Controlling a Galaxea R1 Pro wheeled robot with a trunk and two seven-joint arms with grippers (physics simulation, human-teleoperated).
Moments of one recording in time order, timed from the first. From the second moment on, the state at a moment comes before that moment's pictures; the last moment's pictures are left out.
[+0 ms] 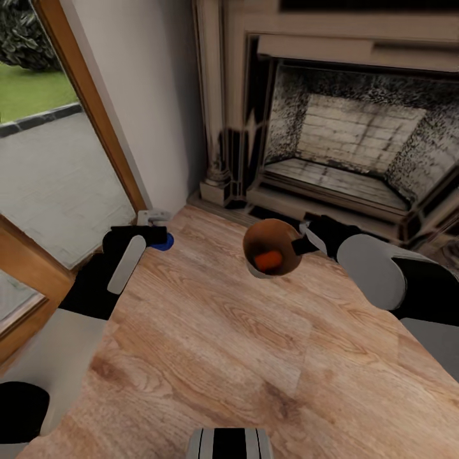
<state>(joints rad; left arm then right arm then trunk) -1.02 0.11 -0.28 -1.26 0.52 0.89 0.49 -1.56 -0.01 -0.14 0.04 0.45 0.62 0.07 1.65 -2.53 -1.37</state>
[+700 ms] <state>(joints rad) -0.71 0.11 -0.29 -1.37 0.51 0.54 0.49 -1.23 -0.02 -0.11 -0.01 0.45 0.20 0.12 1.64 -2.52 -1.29</state>
